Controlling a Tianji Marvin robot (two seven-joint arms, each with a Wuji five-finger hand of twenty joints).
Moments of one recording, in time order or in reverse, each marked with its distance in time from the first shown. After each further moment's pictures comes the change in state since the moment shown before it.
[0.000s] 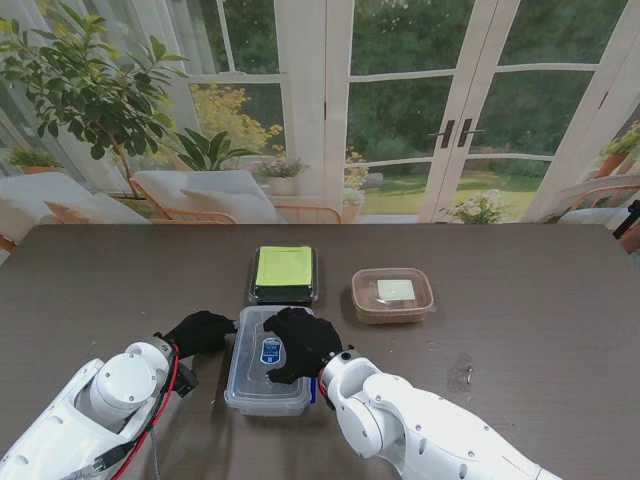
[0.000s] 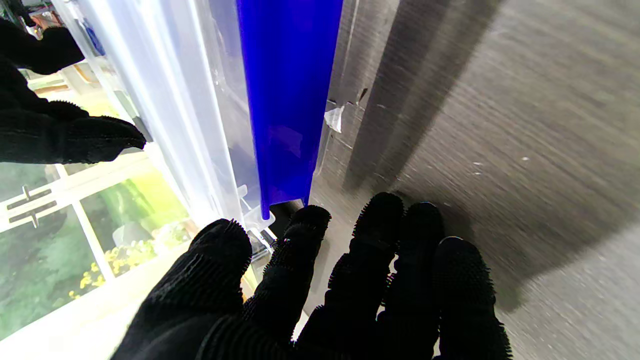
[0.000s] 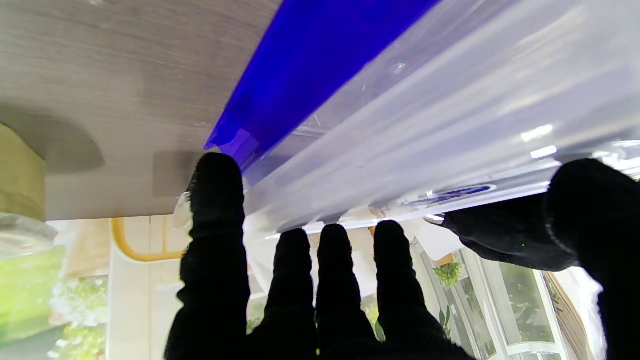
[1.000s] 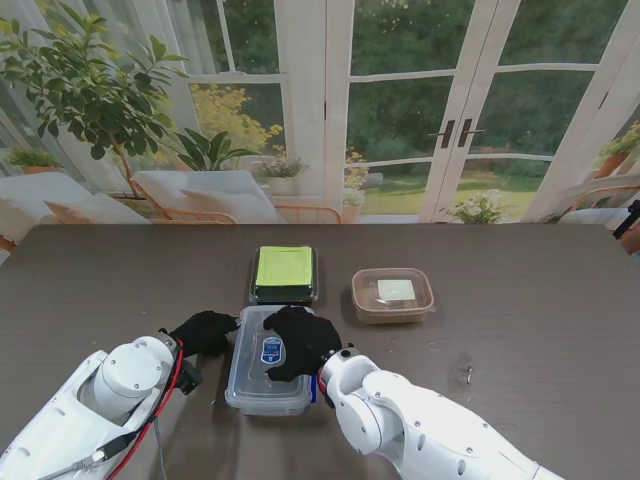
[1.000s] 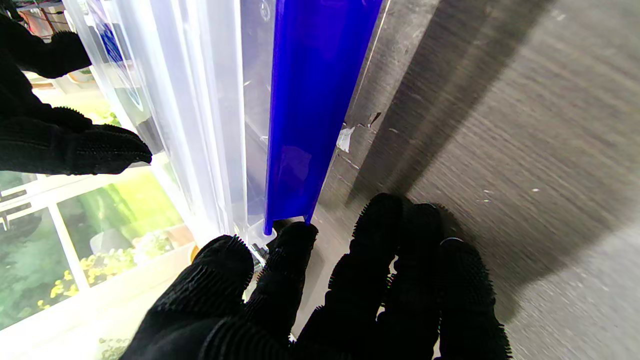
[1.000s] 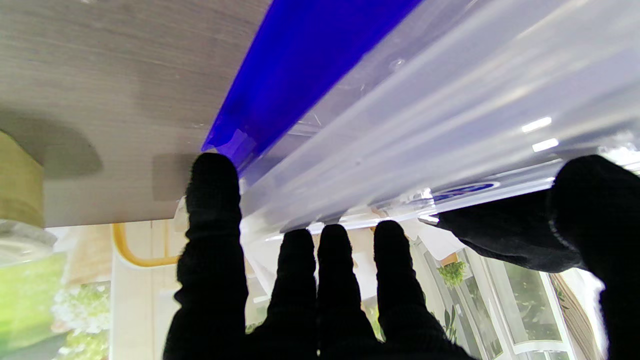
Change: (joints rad) left arm -0.024 0.005 0.023 -0.026 -0.039 0.117 -0.050; right arm 0.006 -0.008 0.005 0.010 0.020 -0.002 0.006; left_hand 0.003 0.079 -0.013 0.003 -0.092 -0.059 -0.091 -0.044 -0.009 0.006 0.002 0.031 -0.003 0.001 0.007 0.017 -0.013 0.000 0.001 0.005; right_hand 0.003 -0.014 -0.008 -0.015 0.000 0.000 0.000 0.000 0.001 0.000 0.000 0.000 -0.001 -0.031 0.012 0.020 0.000 0.023 0.000 0.000
